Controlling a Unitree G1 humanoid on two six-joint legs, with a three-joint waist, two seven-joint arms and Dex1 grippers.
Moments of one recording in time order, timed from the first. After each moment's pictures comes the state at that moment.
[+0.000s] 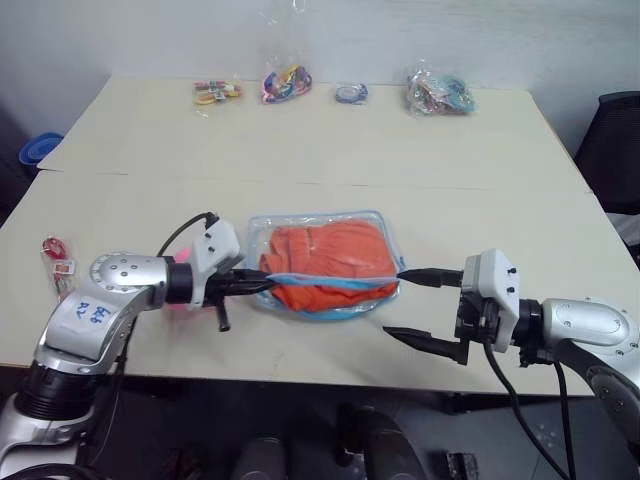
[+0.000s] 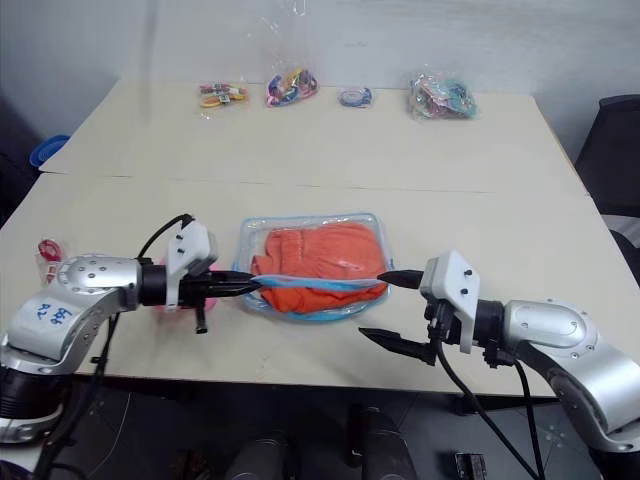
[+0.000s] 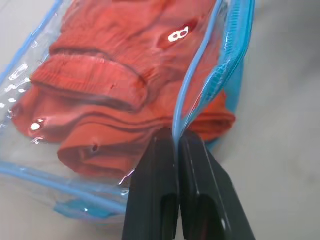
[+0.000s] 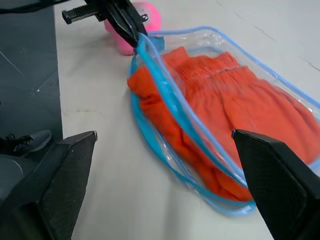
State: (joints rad) left arm -0.41 0.78 -0.02 -0.34 -0.45 0.77 -0.89; right arm -0.09 -0.88 -0.09 -0.63 0.67 0.54 0.84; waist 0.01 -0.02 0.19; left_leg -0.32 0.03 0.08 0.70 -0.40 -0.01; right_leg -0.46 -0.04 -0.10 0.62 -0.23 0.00
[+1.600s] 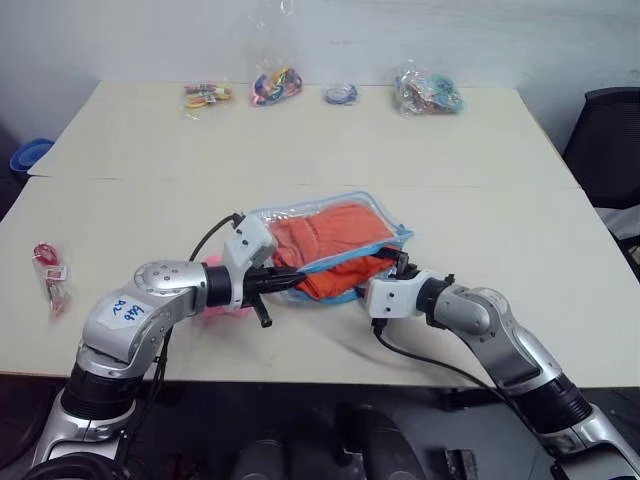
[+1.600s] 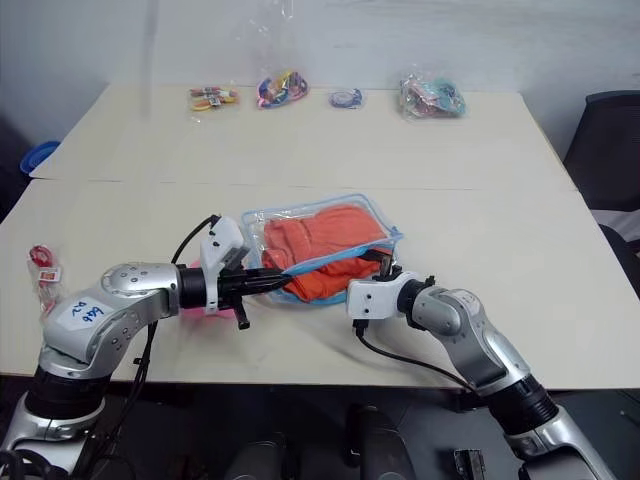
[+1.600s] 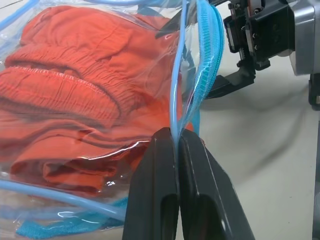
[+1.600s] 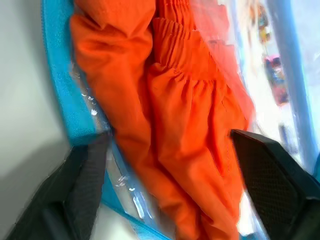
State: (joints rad) left arm -0.44 0.63 -0.06 -0.43 -0.51 0.96 -0.68; right arm -0.37 -0.57 0.34 -0.14 -0.40 -0.01 0.60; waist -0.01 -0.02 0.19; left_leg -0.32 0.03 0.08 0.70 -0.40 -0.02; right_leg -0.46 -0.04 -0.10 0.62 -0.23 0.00
